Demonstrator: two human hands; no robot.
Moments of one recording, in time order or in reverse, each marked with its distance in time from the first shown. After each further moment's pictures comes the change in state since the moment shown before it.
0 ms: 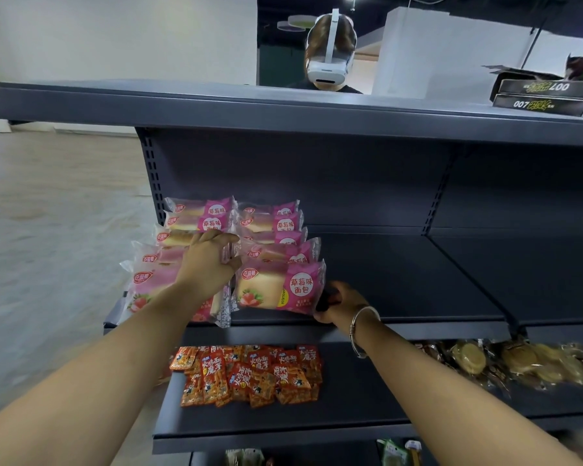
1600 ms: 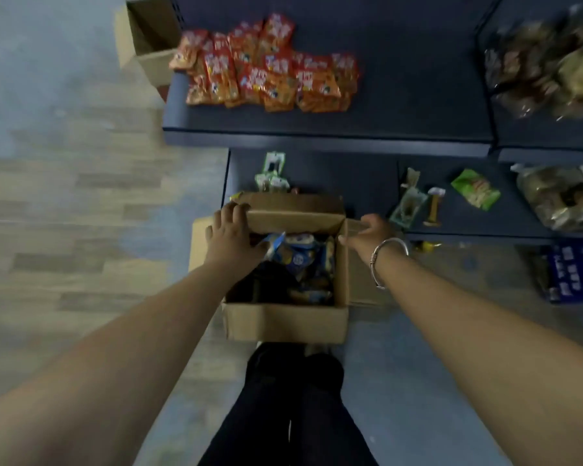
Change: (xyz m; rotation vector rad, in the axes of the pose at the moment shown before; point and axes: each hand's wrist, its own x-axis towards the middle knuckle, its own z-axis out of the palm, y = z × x) left_hand -0.371 -0.083 0.247 0.144 -0.523 -0.439; right_hand -0.140 0.307 0.144 -0.055 -0.236 0.478
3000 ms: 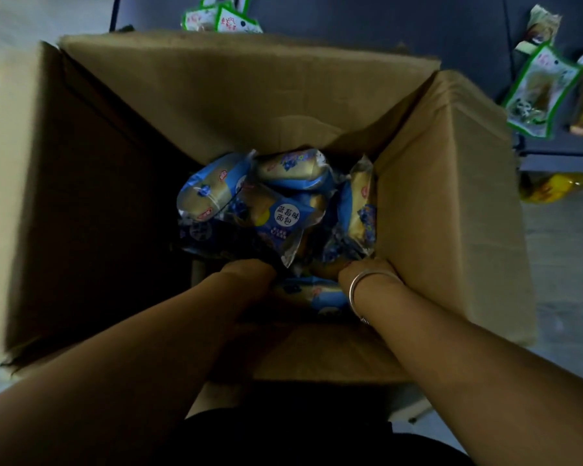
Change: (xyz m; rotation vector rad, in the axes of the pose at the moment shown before) left_hand 0.184 -0.138 0.474 0.389 -0.898 0.088; right_hand 0.377 0.289 0.258 -1.287 -0.487 -0.127
